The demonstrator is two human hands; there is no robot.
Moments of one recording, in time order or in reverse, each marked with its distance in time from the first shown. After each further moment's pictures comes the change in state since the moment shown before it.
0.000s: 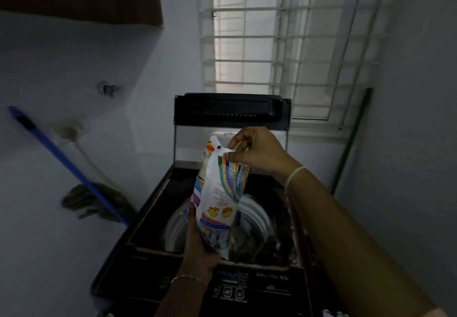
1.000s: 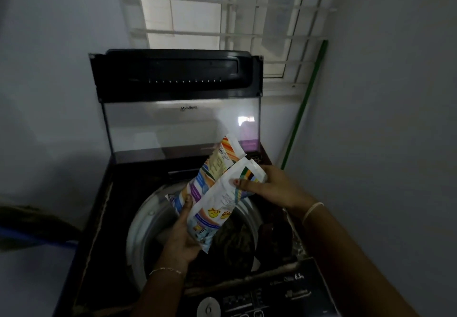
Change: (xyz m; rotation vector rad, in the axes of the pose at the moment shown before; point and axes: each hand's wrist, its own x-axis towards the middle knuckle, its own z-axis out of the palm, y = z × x) left_hand 0.160 0.009 -0.047 0.010 -0.139 -0.505; right_hand 0.002 0.123 0.060 0.345 -0.010 0.500
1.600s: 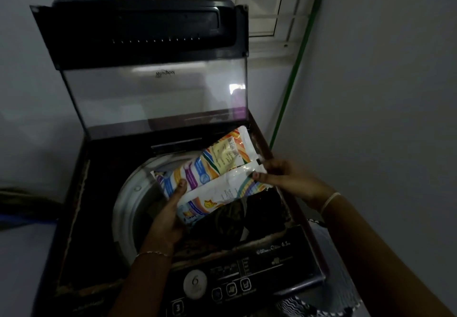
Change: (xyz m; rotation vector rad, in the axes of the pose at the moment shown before) left_hand 0.006 -0.019 -0.022 0.316 -0.004 0.112; right_hand -0.029 0.067 -0.038 0.152 0.016 0.196
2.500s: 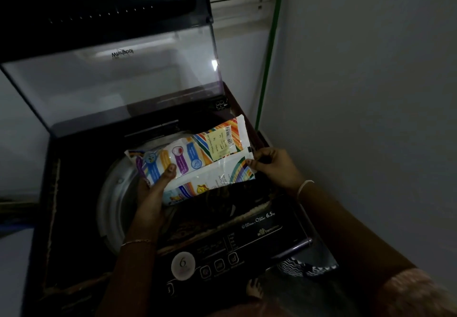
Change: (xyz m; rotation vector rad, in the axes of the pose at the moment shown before) left_hand -0.012 0.003 0.017 0.293 0.113 0.234; right_hand 0.009 0.081 -0.005 -0.007 0.314 -0.044
